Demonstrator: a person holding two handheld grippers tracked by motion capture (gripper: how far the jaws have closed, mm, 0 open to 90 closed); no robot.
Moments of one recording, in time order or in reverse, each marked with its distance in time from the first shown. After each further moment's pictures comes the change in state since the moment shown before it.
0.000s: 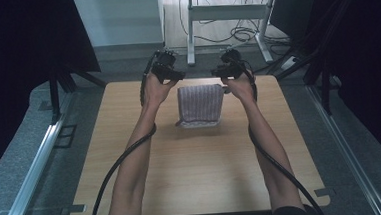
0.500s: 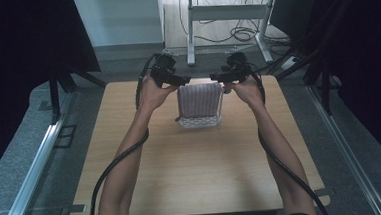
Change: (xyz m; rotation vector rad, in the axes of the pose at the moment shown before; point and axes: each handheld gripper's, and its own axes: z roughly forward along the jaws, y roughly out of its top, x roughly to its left) left arm -0.019 -0.007 -0.034 -0.020 -0.116 0.075; right arm 0.009 -0.009 -0.033 -0.052 0.099 -0.049
